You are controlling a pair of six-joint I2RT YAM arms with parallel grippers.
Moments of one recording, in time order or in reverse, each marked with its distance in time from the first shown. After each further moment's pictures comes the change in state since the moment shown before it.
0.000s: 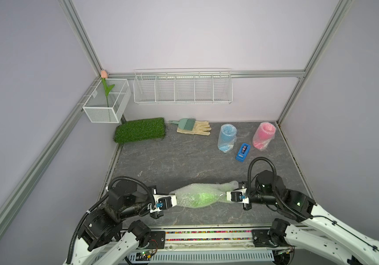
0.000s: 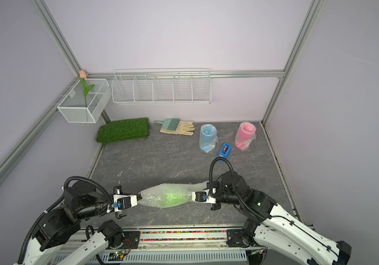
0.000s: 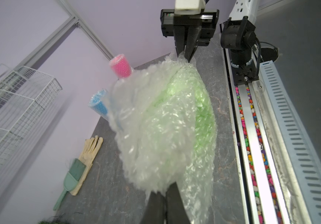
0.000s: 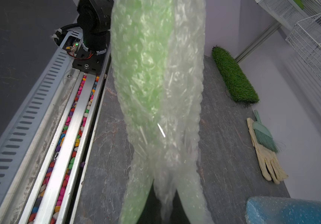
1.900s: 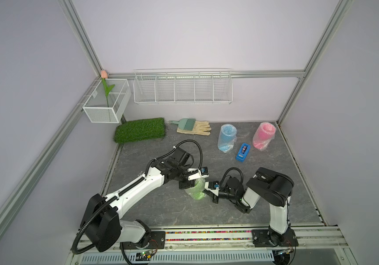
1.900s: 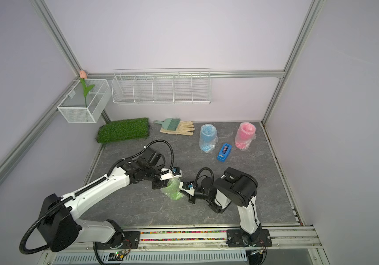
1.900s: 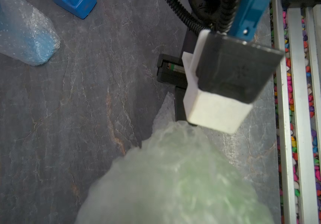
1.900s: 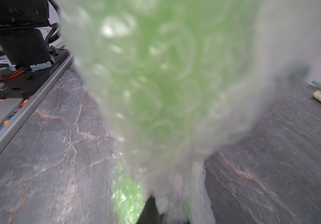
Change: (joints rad) left arm -0.031 0.952 0.145 0.150 -0.117 0.055; right arm -0.093 1.254 -0.354 1.884 -0.184 0.454
